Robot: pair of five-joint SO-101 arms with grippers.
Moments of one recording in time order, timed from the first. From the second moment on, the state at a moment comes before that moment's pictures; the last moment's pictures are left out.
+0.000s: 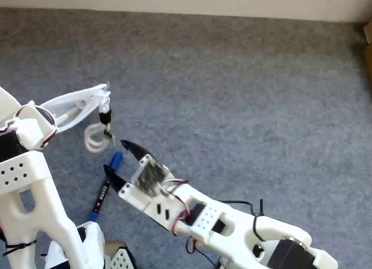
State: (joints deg) left arm -32.8 -37.6 27.7 71.2 22.8; right arm -60.5 -23.5 74.5 -29.8 4.4
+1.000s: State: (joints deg) left arm -32.8 -37.6 27.7 71.2 22.8; right arm -60.5 3.9 31.6 19.9 -36.6
